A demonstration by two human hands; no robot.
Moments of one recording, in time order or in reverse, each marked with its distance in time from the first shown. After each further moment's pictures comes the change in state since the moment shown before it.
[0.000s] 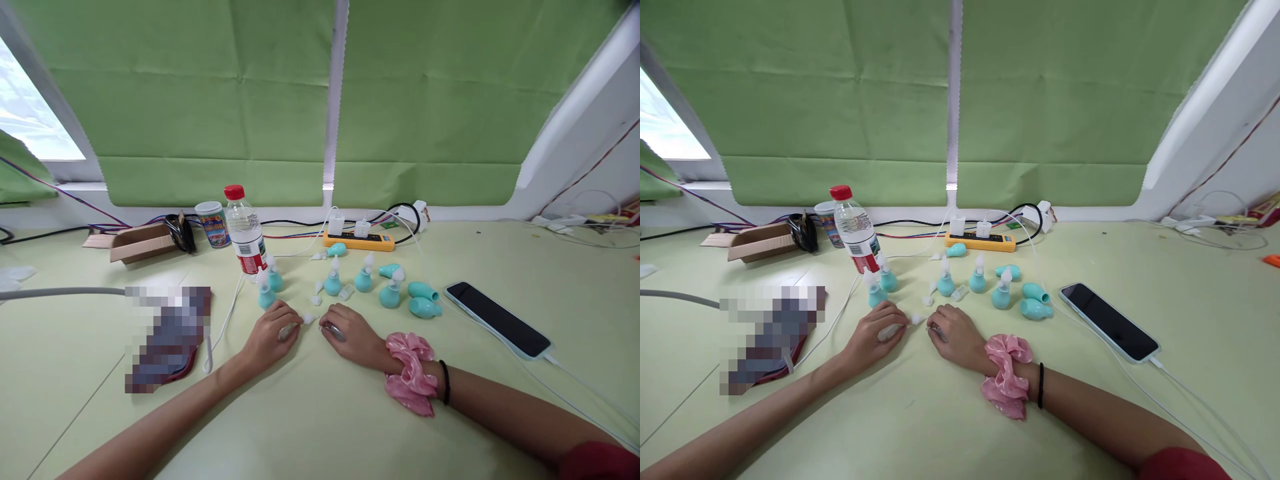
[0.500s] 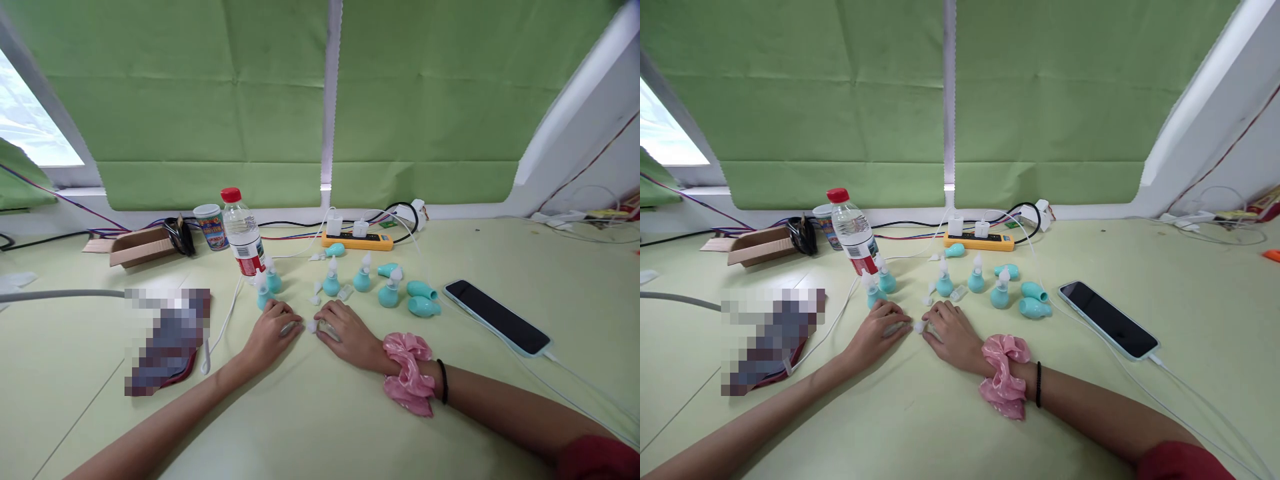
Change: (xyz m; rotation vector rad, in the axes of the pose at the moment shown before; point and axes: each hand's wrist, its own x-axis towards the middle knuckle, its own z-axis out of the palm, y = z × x) left_hand 0.002 -0.009 0.006 0.157 -0.128 -0.171; right_hand 0.001 -0.004 -0.002 -0.046 -0.028 0.036
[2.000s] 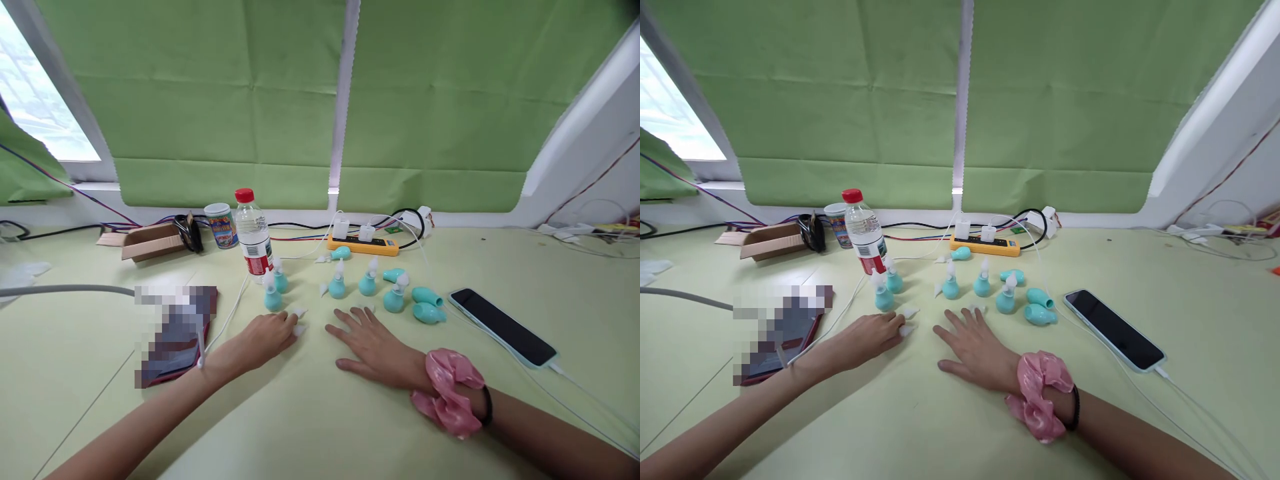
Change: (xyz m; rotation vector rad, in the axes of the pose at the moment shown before) left_hand -0.006 0.008 -0.035 0.385 -0.391 0.157; right_hand -0.022 -0.007 -0.037 -0.299 -0.274 -0.119
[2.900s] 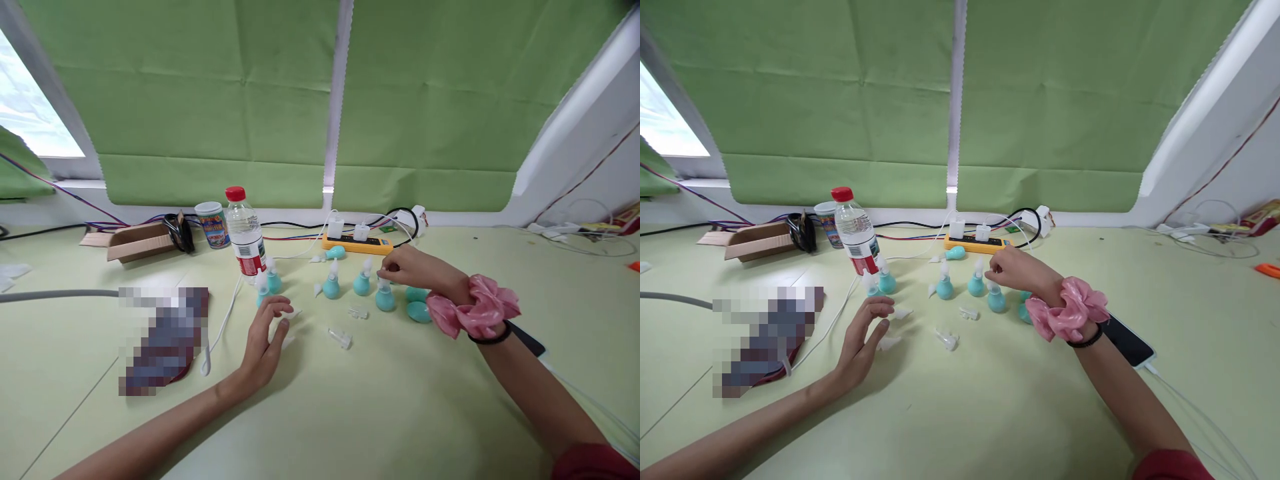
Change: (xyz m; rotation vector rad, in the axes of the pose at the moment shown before) left_hand 0.002 0.031 0.005 -0.801 0.709 -0.256; right_hand 0.018 0.103 -0.092 -0.029 -0.069 0.262
